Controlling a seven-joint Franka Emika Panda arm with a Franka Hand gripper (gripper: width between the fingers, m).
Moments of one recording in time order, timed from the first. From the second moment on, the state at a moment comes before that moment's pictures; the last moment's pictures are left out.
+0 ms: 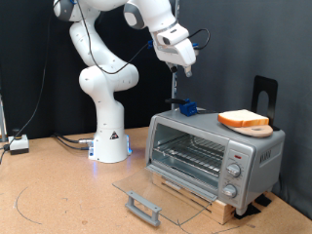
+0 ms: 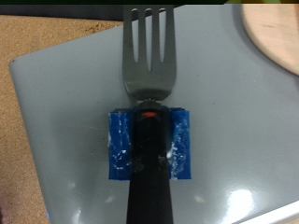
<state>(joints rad) 0.36 -0.90 -0.05 -2.72 0.40 1.95 -0.63</state>
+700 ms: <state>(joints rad) 0.36 -0.90 -0.04 -2.79 0.40 2.01 -0.66</state>
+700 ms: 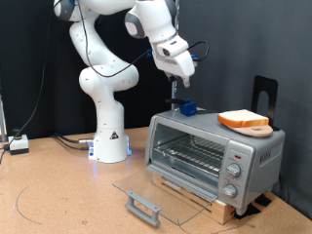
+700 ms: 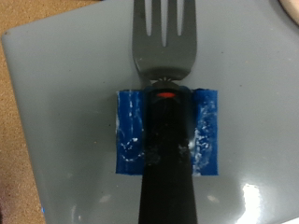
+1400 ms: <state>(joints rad) 0.37 -0.81 0.04 -2.84 0.40 2.12 -0.67</state>
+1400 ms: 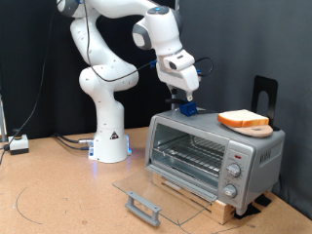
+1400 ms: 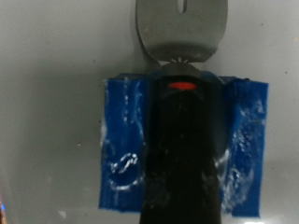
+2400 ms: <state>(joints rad) 0.43 -0.69 0.07 -2.85 0.47 2.22 -0.69</state>
